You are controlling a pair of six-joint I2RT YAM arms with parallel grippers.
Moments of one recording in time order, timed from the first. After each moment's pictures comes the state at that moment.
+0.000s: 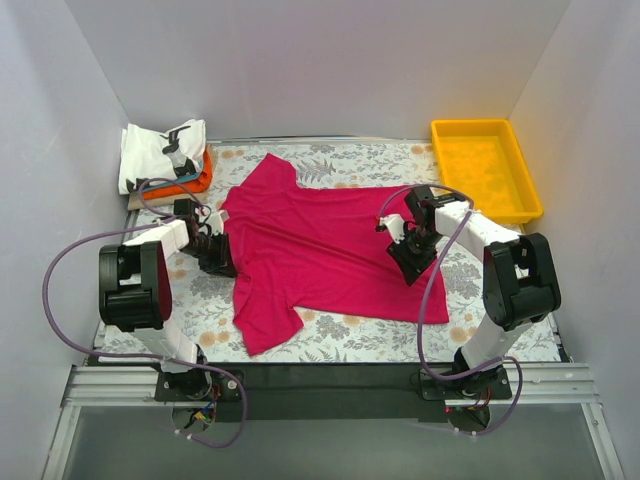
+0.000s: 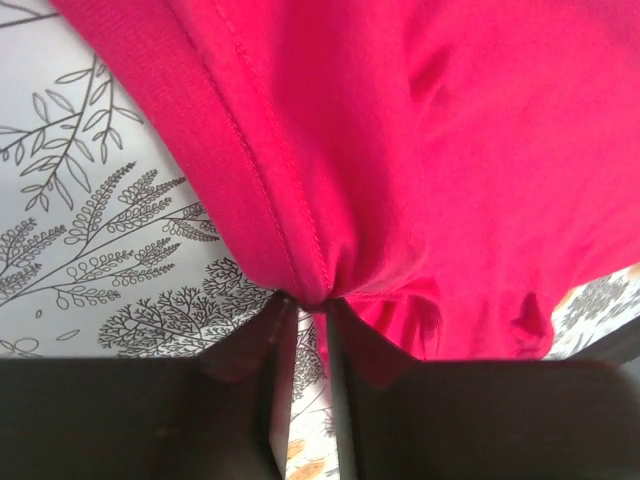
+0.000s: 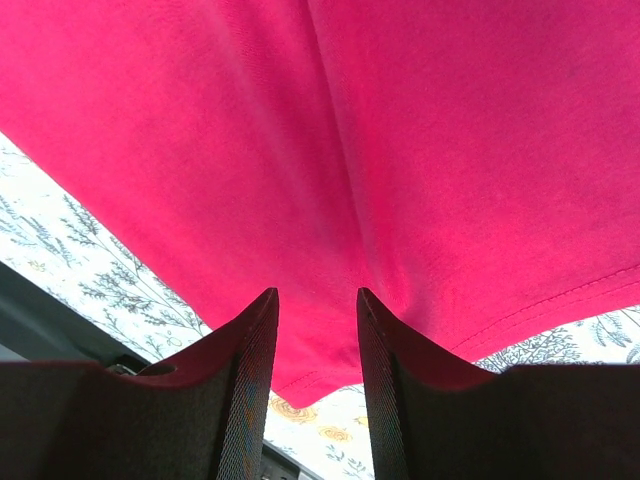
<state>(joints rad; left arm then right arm) 0.08 1.69 0.95 -0.62 0.47 0.05 0.32 1.69 1.14 -0.97 -0.28 -0.53</state>
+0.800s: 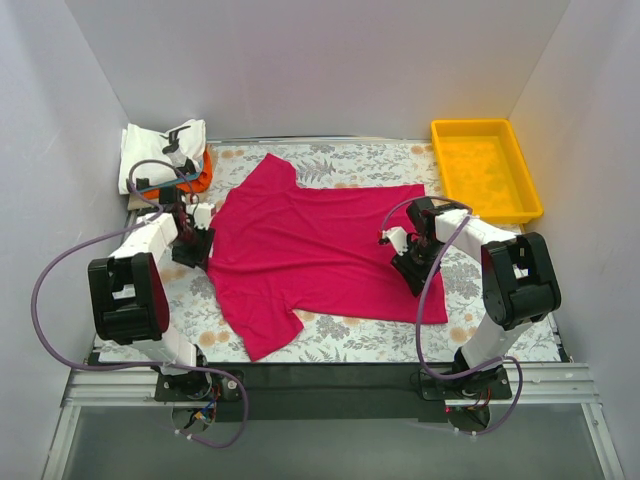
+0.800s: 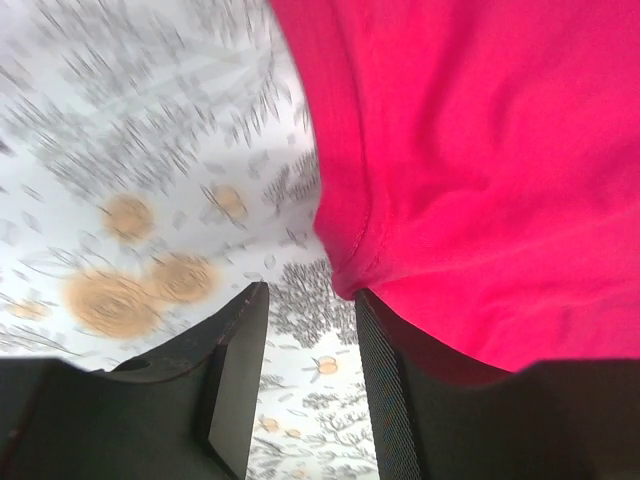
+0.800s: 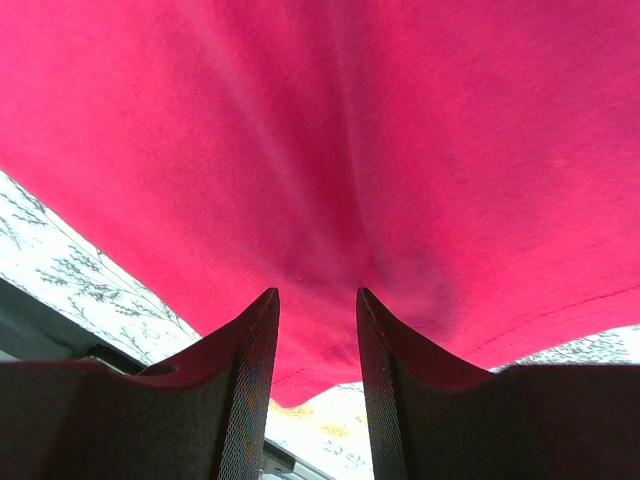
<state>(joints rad) 0.12 1.61 1.03 -0.75 0.12 0.35 0.31 1.69 1.05 -0.94 -0.24 -0.57</state>
